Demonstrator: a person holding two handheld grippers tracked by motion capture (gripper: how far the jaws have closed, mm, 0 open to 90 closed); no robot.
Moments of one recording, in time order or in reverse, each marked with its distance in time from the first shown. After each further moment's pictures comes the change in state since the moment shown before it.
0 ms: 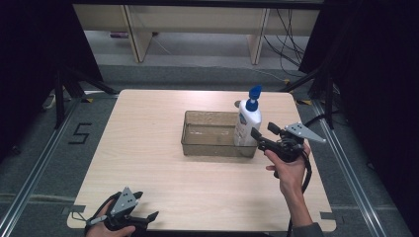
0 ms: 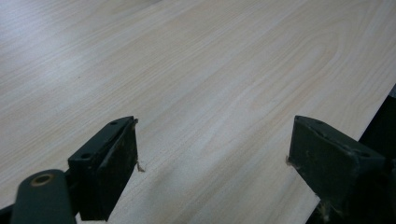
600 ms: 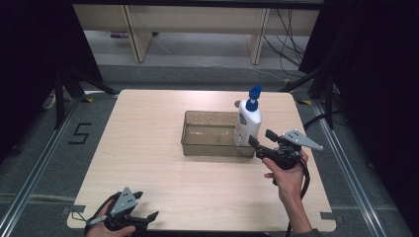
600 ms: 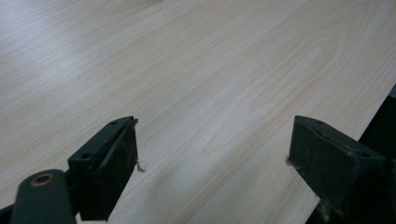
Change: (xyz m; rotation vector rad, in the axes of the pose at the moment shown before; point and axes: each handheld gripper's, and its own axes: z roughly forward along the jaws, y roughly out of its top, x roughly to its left) left arm 0.000 0.000 0.000 -0.001 0.003 0.005; right arm 0.007 -0.016 -0.006 0.037 0.012 0.006
